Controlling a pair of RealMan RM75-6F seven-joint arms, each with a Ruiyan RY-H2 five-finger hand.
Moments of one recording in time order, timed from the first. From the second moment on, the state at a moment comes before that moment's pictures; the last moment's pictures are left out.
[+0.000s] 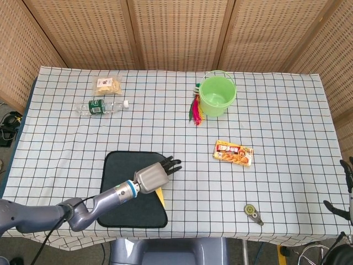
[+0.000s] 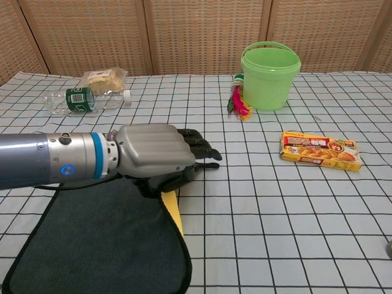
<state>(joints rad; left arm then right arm) -1.00 -1.57 0.02 -1.43 1.46 0.76 0.48 -0.01 -1.00 0.11 -1.69 -1.40 1.53 0.01</state>
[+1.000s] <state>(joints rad) -0.79 -1.44 0.24 -1.24 1.77 1.00 0.18 -0.01 -1.01 0.10 -1.71 -1.41 1.53 -0.05</state>
